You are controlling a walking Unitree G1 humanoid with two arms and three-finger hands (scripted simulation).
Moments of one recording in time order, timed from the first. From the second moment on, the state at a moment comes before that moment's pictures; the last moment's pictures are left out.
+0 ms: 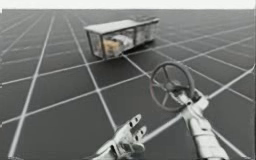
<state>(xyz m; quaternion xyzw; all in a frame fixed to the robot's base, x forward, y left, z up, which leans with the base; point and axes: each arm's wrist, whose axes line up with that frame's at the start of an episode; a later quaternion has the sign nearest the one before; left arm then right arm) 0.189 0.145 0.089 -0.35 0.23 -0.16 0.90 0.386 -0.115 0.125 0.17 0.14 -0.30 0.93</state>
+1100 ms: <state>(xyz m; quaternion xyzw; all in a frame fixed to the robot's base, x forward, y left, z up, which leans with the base) 0.186 0.150 0.084 -0.36 0.23 -0.15 0.89 0.387 -0.102 0.131 0.16 0.14 -0.28 0.93</state>
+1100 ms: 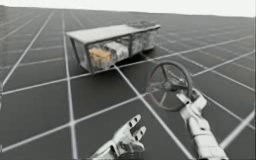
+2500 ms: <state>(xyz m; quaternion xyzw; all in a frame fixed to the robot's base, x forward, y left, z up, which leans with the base) 0.186 0.150 0.083 -0.36 0.23 -0.15 0.89 0.388 -0.103 0.129 0.16 0.14 -0.28 0.93</state>
